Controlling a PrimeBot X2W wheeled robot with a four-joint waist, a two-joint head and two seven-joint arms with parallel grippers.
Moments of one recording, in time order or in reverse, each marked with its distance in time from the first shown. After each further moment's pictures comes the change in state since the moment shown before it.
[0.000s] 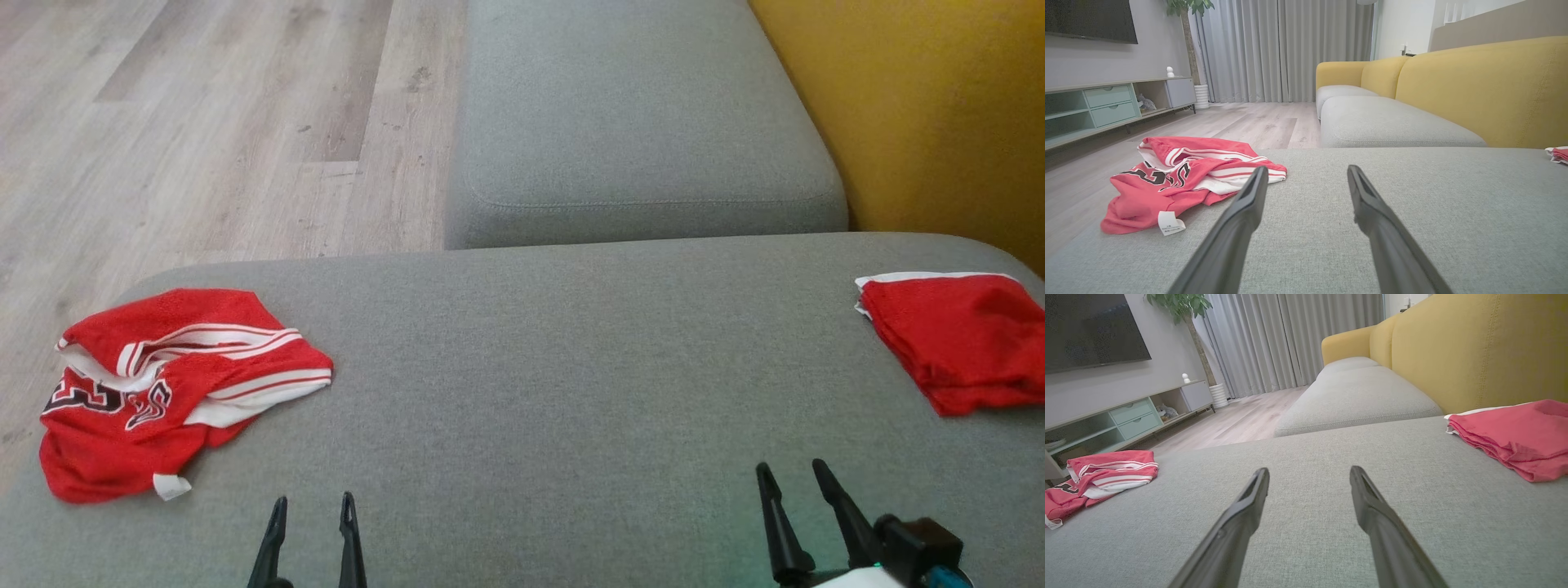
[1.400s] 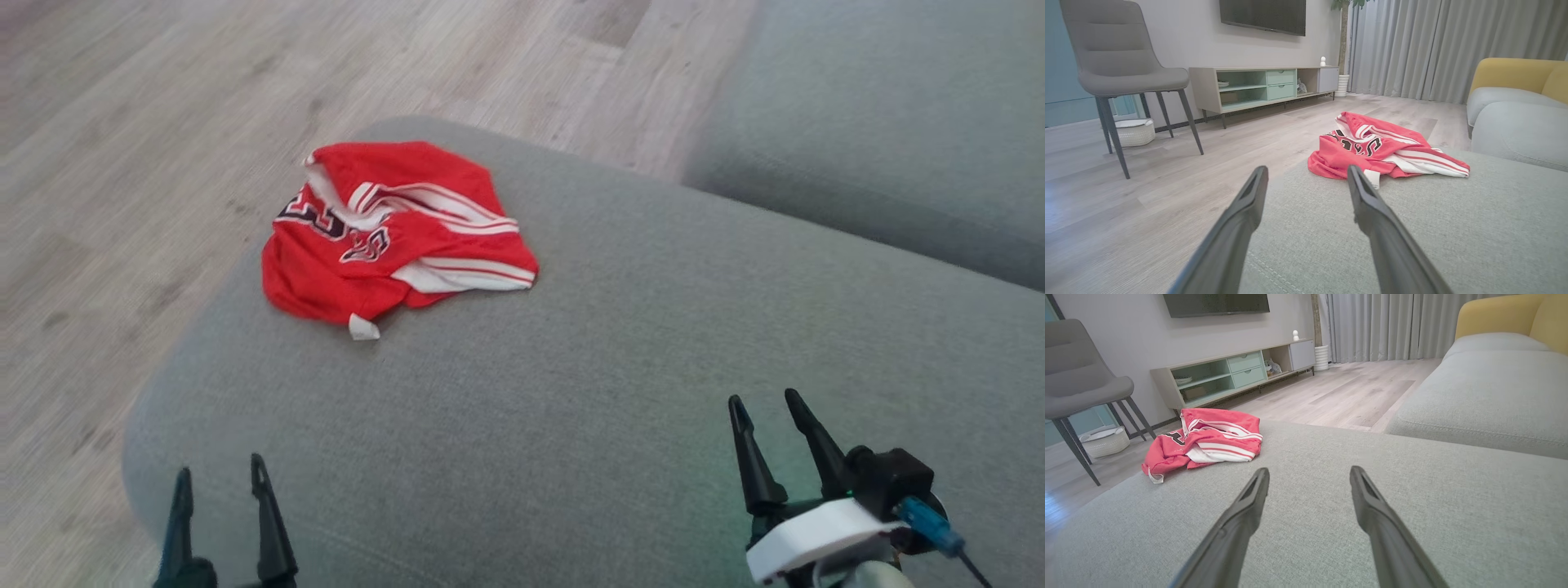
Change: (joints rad) left arm 0.000 0.004 0.139 -0.113 0.013 0.054 0.000; right arm -0.153 0.024 0.018 0.047 -0.034 0.000 0.000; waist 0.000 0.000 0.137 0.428
